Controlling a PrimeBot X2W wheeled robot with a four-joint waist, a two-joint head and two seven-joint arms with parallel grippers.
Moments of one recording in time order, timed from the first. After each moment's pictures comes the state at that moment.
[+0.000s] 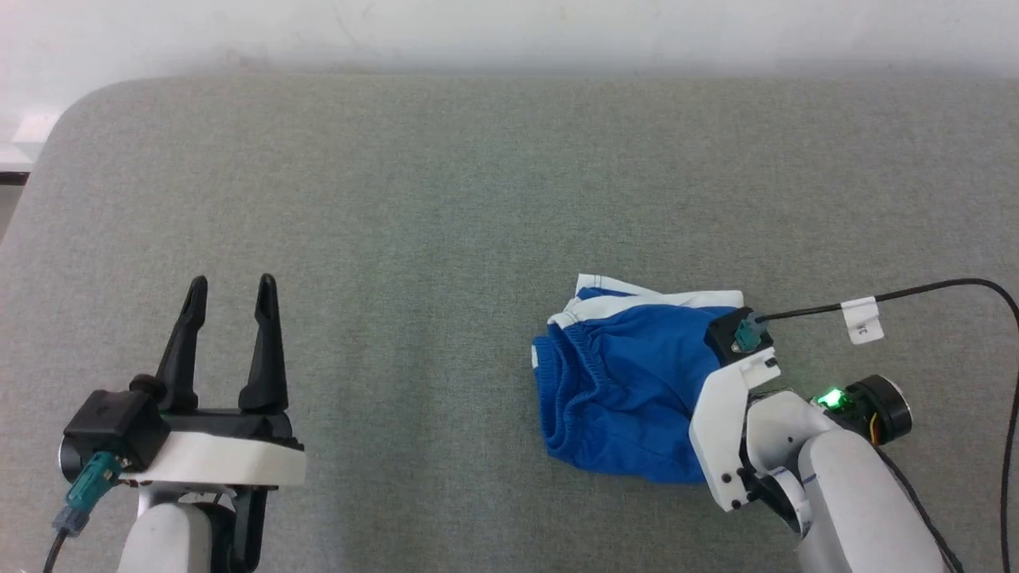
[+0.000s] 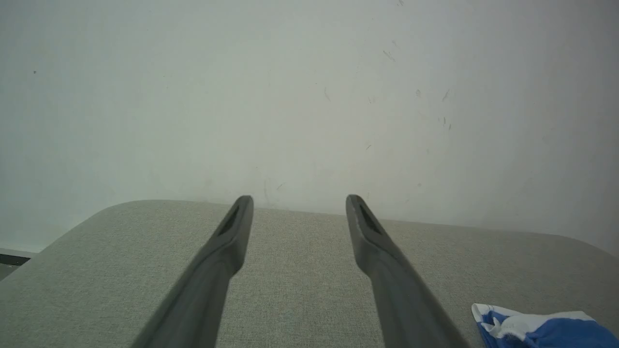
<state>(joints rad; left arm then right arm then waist) -0.11 0.13 0.07 0.01 -0.25 -0.12 -0.26 -0.29 -0.05 0.18 0.28 -0.02 0.13 0.79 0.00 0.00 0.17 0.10</state>
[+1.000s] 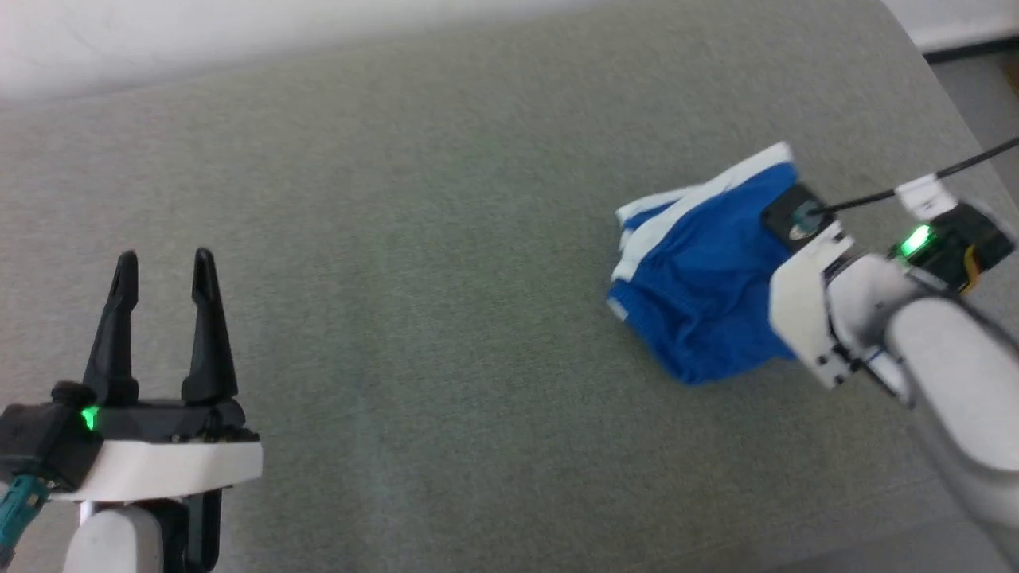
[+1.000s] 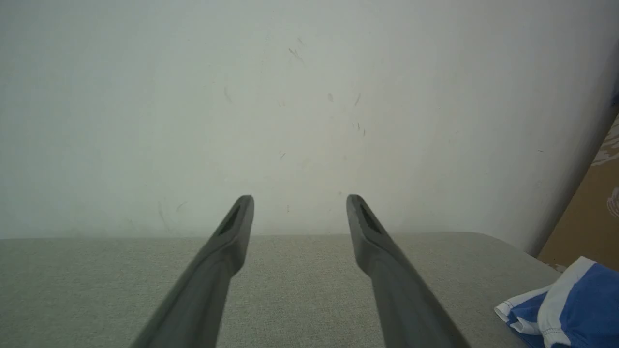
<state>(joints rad) -0.07 0.13 0.14 -0.15 -0.26 -0.12 -0.26 -0.62 -0.41 0.51 0.33 0.12 0.13 0.67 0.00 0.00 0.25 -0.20</state>
